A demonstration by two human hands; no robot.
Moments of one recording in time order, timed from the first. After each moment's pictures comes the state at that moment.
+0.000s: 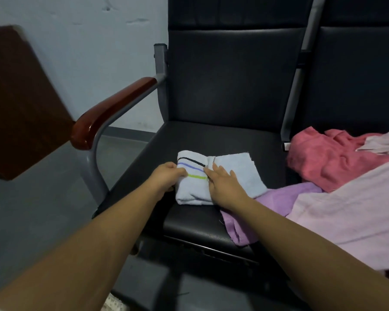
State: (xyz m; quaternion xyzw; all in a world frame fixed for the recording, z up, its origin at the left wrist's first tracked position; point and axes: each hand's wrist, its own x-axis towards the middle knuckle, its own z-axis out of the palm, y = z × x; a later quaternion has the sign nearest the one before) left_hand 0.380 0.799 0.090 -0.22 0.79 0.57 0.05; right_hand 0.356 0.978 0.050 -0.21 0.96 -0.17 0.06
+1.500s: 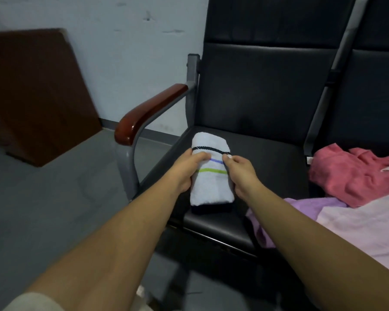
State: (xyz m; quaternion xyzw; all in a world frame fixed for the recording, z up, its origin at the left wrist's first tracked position) left_hand 0.397 0.780 0.130 -0.15 0.61 0.78 0.02; right_hand 0.364 0.926 0.112 0.05 0.71 -0.70 0.10
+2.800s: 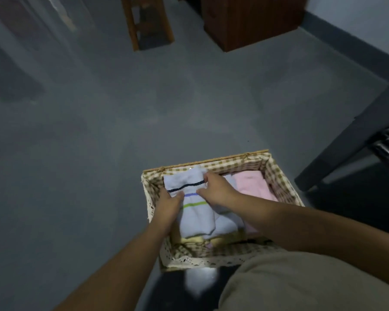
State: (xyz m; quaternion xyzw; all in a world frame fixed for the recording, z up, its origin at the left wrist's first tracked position) left_hand 0.870 0.533 -0.121 -0.58 0.56 0.55 -0.21; right_hand 0.696 0.563 -0.092 -0.49 0.73 -0.21 0.43
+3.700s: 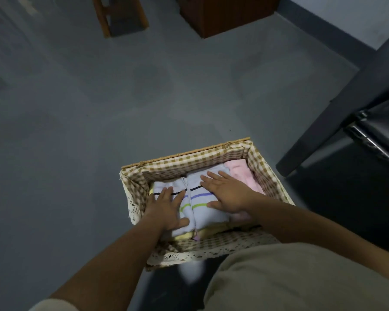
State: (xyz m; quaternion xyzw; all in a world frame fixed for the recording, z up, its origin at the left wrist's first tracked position) left_hand 0.856 0.531 -0.151 -0.37 0.86 0.13 0.32; right_hand 0.623 0.612 -0.166 -0.75 0.61 0.04 0.23
